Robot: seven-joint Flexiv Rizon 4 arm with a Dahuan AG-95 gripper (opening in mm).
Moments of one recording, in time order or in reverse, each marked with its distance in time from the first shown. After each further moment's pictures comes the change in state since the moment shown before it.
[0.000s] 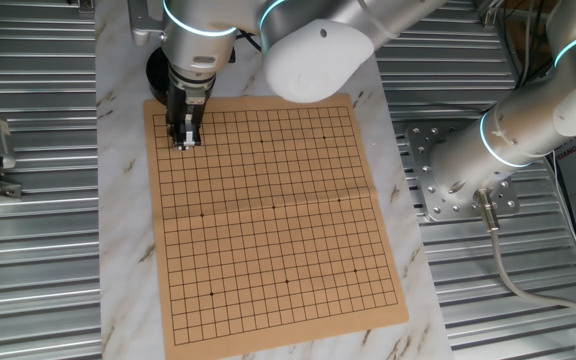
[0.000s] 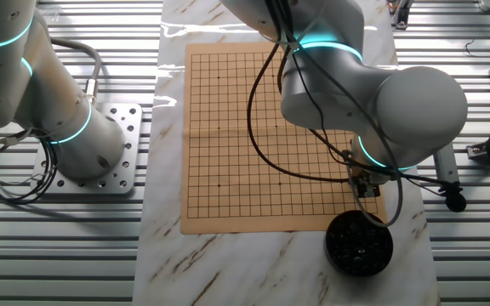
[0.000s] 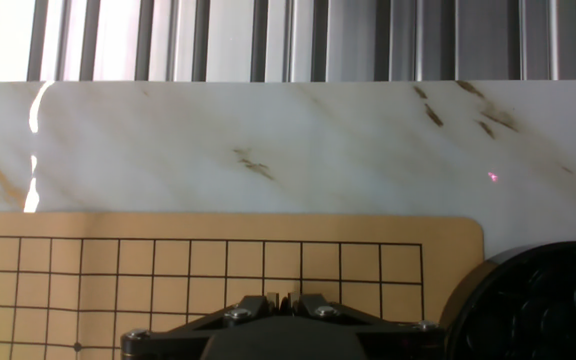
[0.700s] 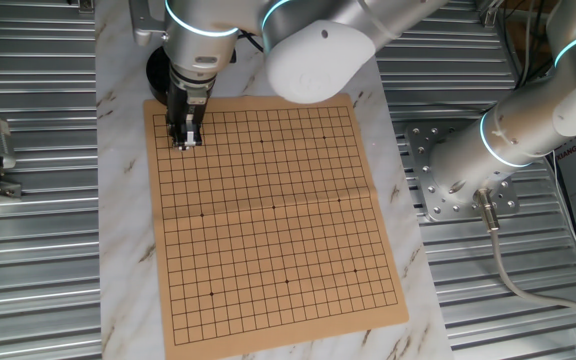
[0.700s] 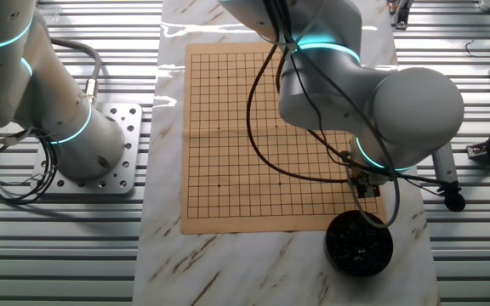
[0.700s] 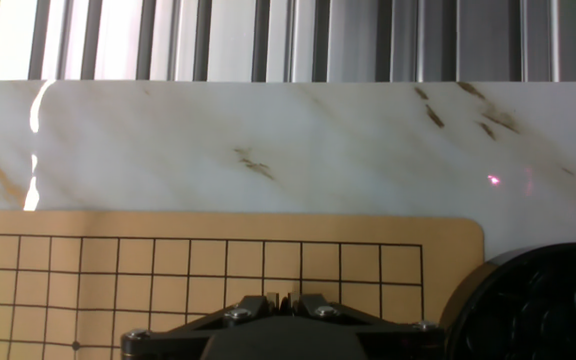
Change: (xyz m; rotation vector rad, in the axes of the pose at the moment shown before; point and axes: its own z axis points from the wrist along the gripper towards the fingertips) arm 0.000 0.000 0.001 -0.002 -0.010 -0.015
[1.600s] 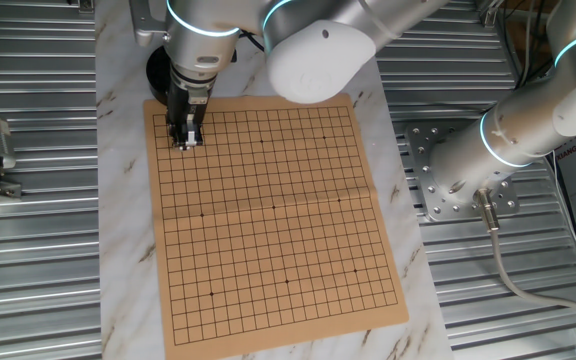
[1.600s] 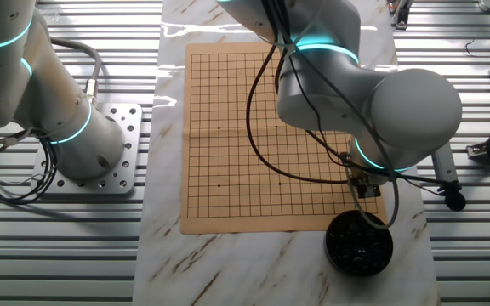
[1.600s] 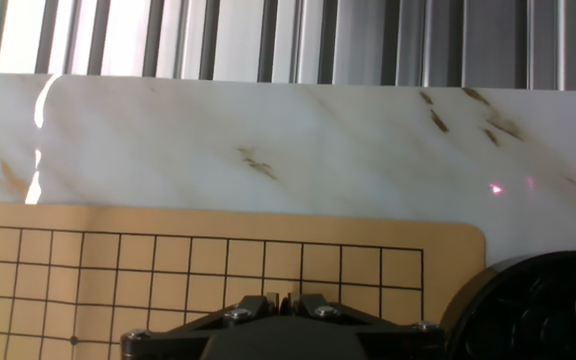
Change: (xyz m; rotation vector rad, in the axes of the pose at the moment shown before) arm 0.000 -0.001 0.001 0.000 -0.004 -0.028
